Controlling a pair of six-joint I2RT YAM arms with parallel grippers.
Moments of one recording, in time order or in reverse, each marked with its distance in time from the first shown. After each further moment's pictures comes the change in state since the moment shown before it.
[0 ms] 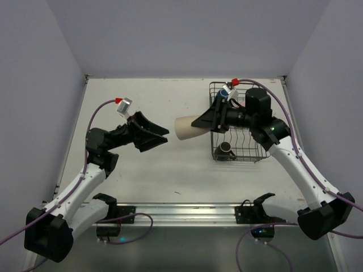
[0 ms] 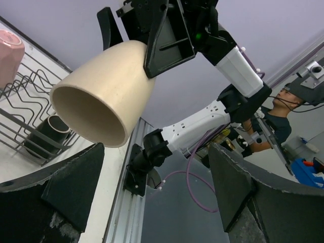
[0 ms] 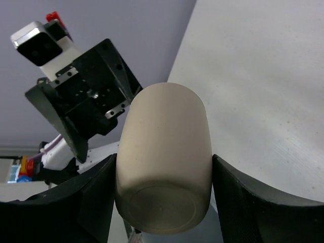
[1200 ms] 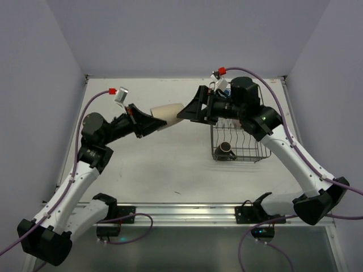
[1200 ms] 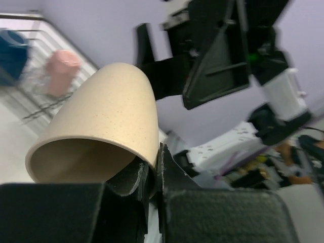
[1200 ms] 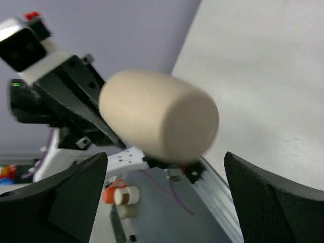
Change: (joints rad) left arm -0.014 -0.054 0.156 -0.384 -0.146 0.178; right arm 0.160 0.147 0.201 0.017 0.117 0.027
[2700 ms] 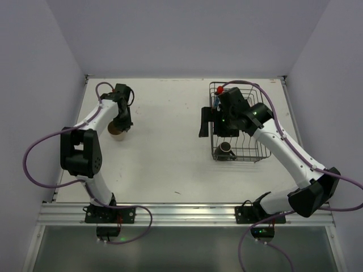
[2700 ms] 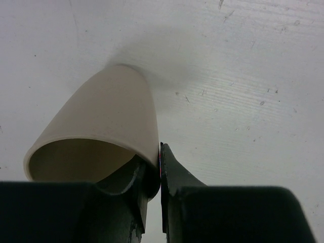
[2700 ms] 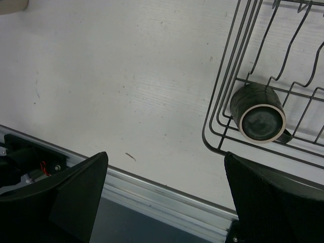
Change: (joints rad) left arm 0.207 0.900 0.654 -1.284 -0.999 0.635; right arm -0.002 0.081 0.061 -0.596 0.542 -0.326
